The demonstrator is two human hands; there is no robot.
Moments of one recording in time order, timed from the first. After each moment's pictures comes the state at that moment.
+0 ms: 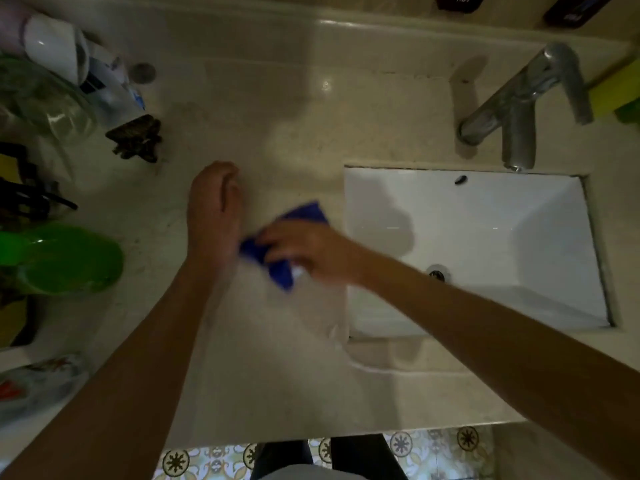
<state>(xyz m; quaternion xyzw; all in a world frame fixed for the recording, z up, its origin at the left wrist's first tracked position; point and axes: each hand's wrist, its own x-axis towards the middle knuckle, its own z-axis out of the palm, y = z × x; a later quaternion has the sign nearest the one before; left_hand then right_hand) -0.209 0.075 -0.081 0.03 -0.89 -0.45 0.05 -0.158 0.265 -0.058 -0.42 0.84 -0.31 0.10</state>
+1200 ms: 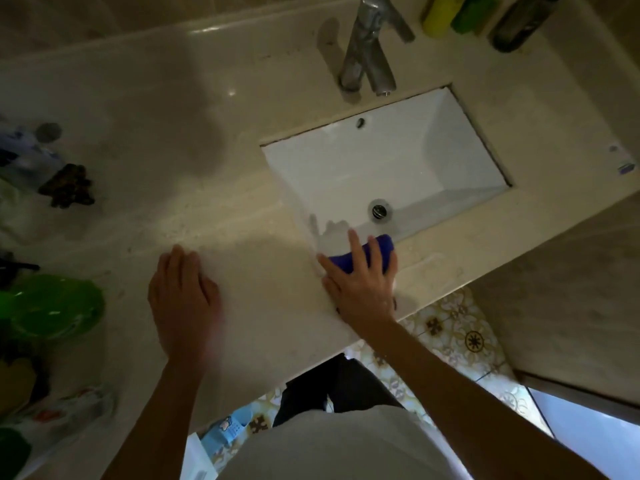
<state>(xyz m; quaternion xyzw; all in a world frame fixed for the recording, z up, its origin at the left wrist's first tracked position) -0.080 0.027 -0.066 -0.13 -0.98 -0.13 0.00 0.051 0.263 -0.060 0.22 0.97 -0.02 0.05</state>
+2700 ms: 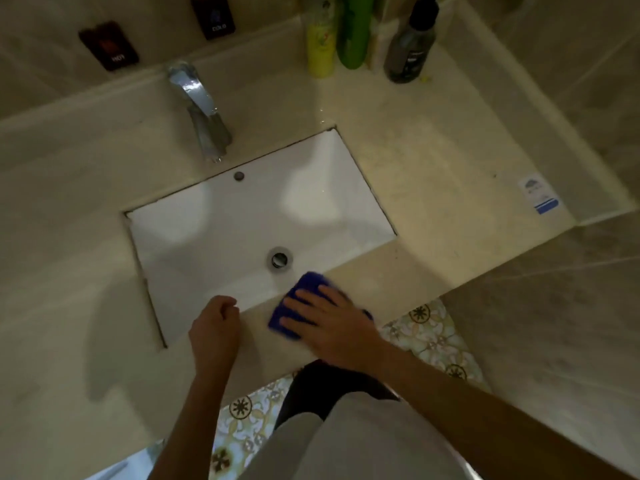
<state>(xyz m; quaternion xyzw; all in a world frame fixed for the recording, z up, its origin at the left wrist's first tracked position) 0.026 0.325 -0.049 0.03 -0.95 -0.28 -0.15 0.146 0.523 -0.078 -0.13 0.98 -0.16 -0.01</state>
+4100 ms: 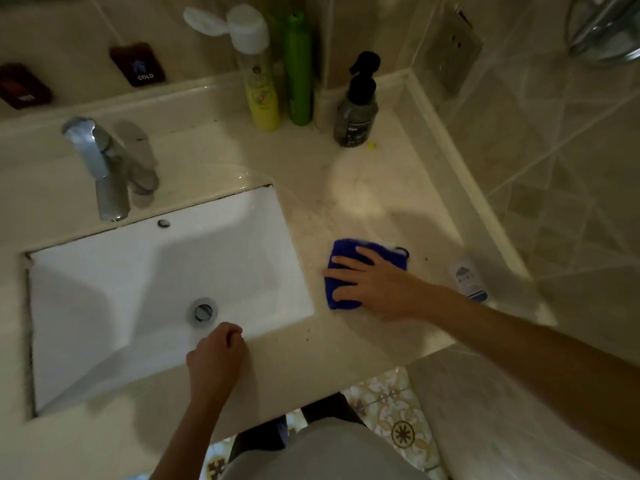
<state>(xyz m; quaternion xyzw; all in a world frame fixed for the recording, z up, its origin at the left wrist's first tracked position) 0.050 0.517 -0.058 0.04 -0.95 -0.21 -0.23 0.087 0.847 -0.044 -0.26 0.95 -0.05 0.13</state>
